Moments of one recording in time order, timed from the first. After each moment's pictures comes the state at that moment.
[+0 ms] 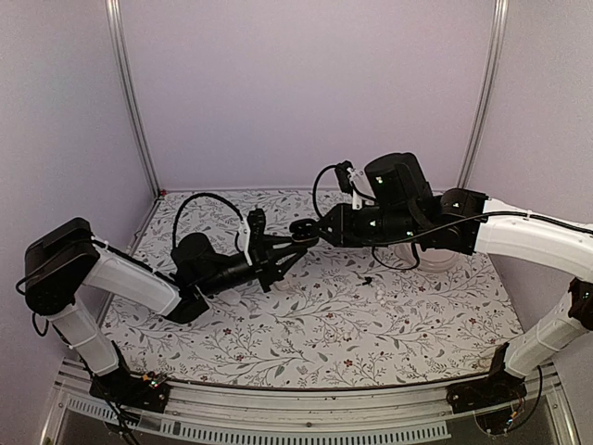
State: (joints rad) left arm -0.89 1.66 0.61 1.24 0.30 -0.09; right arm 1.01 1.46 1.32 -0.37 0.05 0.67
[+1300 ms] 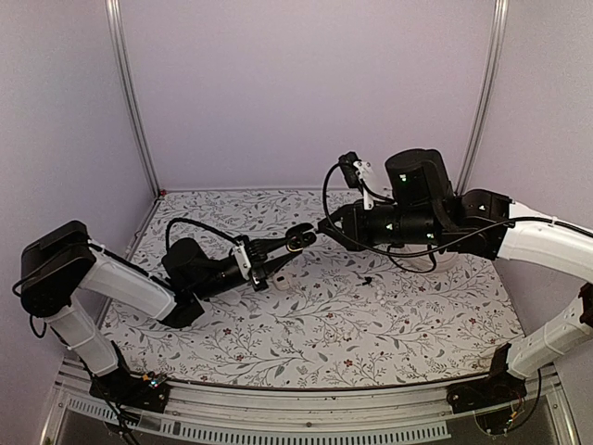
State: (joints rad) left arm -0.90 1.63 0.55 1.34 0.29 0.51; right arm 1.05 1.36 1.30 -0.38 0.07 0.50
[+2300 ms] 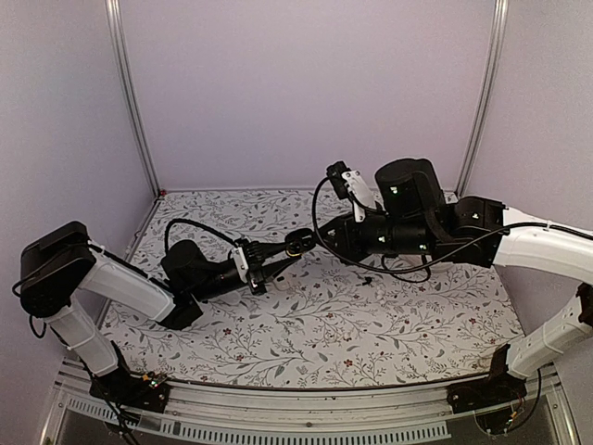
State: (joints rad) left arm -0.90 1.63 0.53 1.34 0.33 0.46; right arm 1.11 1.38 1.28 -0.38 0.13 0.41
